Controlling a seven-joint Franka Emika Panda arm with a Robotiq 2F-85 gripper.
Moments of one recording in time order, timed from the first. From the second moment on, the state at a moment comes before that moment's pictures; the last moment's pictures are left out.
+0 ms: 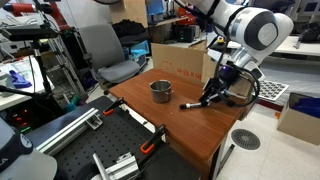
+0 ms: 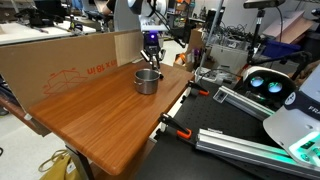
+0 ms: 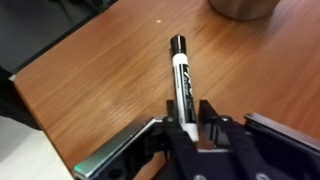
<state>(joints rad) -0.25 1.10 -0.15 -1.09 0.28 1.48 0.30</state>
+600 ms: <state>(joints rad) -0.26 1.12 -0.14 -1.02 0.28 1.47 0.30</state>
